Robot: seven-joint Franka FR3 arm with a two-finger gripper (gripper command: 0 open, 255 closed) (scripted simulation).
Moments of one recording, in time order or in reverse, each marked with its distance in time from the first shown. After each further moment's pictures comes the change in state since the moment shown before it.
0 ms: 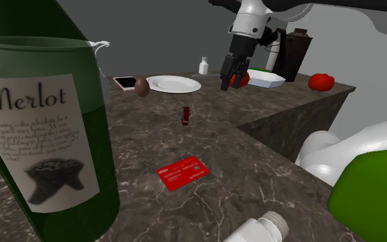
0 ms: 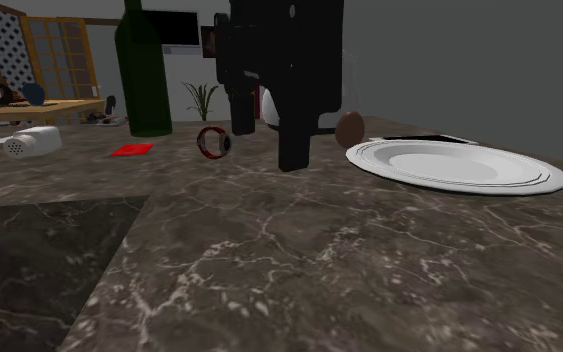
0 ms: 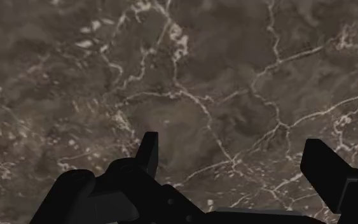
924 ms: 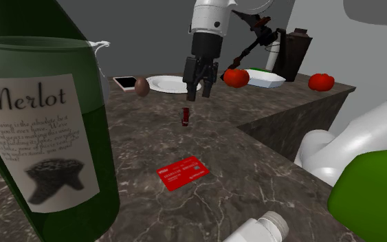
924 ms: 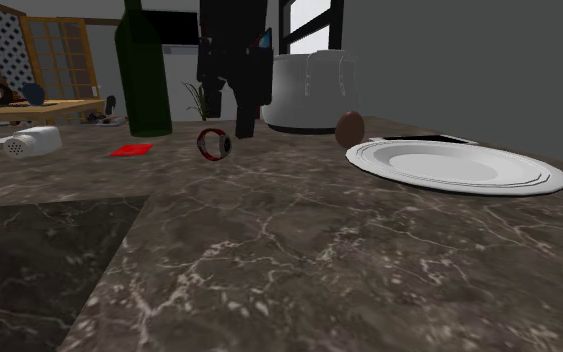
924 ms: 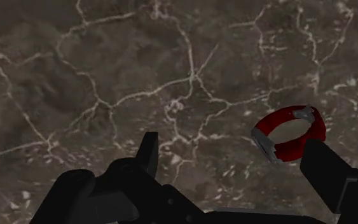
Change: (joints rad) arm 0.119 0.229 0.188 0.164 0.156 -0.011 0.147
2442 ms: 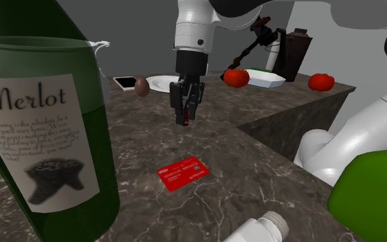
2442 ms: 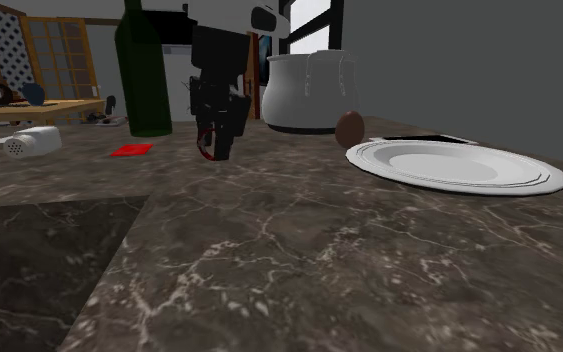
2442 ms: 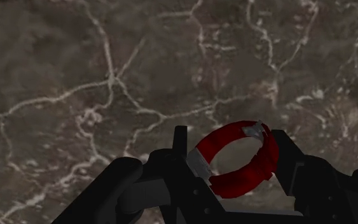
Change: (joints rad) arm 0.043 0.063 0.078 -0.040 0.054 0.089 0.047
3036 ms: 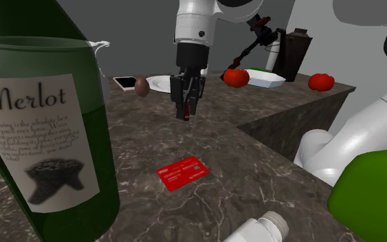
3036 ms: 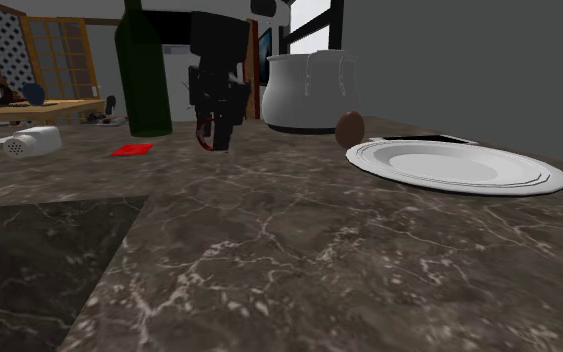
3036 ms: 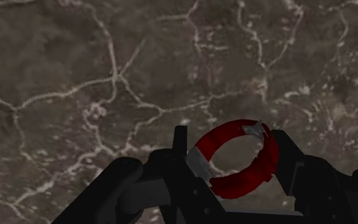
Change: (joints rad) arm -0.001 0.004 -0.004 0.042 -0.004 -0.038 0.007
